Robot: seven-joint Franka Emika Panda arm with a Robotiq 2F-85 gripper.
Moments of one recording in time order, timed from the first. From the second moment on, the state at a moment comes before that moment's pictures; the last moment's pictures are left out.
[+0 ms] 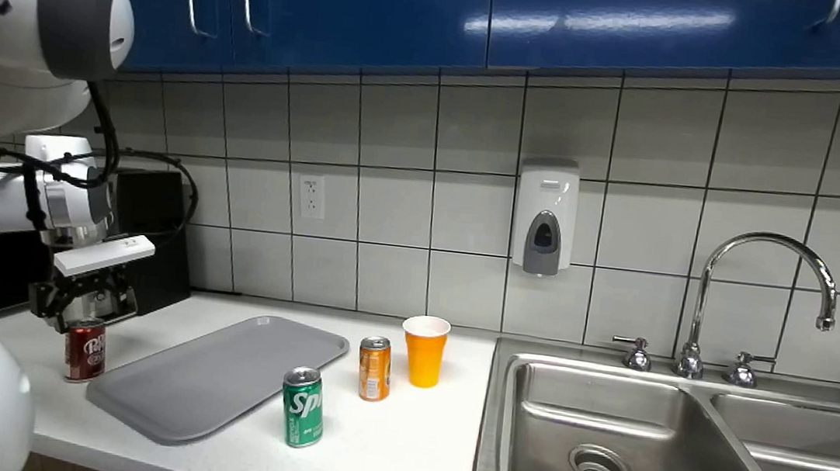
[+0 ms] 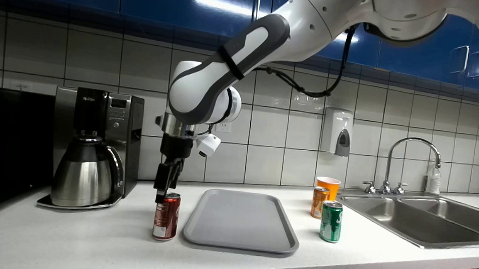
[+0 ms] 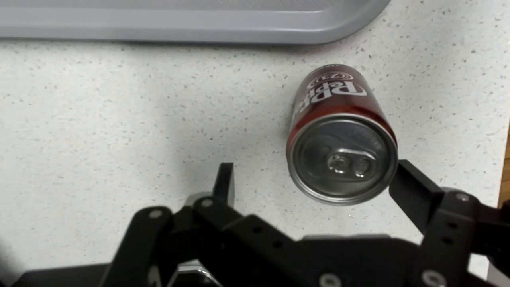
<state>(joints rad) 0.43 0.56 0.32 -1.77 -0.28 2.47 -0.49</state>
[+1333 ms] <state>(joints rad) 0.42 0.44 0.30 -1.90 -0.28 2.54 -0.46</state>
